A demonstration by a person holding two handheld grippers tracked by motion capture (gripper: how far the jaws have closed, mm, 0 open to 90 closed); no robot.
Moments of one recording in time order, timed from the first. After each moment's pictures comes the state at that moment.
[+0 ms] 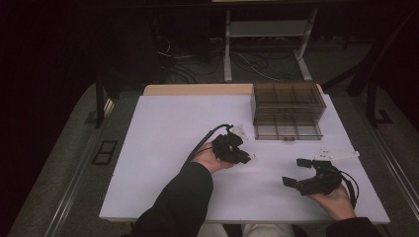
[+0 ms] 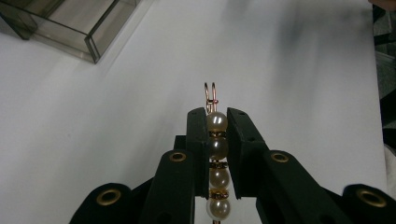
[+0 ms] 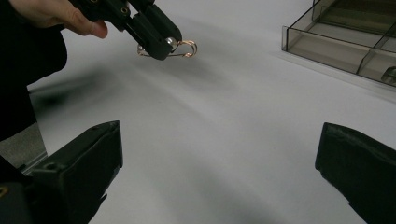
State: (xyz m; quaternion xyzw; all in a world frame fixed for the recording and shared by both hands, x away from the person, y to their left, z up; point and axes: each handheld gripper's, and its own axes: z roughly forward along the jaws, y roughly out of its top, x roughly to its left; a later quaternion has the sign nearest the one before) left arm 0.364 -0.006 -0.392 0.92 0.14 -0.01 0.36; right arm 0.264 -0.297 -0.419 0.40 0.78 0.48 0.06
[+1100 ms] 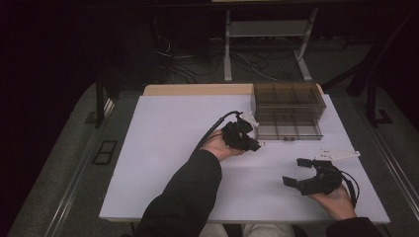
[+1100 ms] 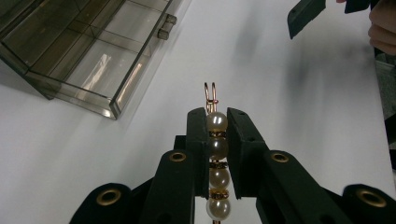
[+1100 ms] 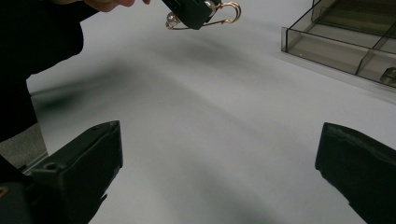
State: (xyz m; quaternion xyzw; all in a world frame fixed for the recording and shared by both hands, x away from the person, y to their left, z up) left arm 0.389 -0.034 -0.374 0.92 0.13 -0.01 0.37; right arm 0.264 -0.298 -0.418 0.40 0.78 0.48 0.06
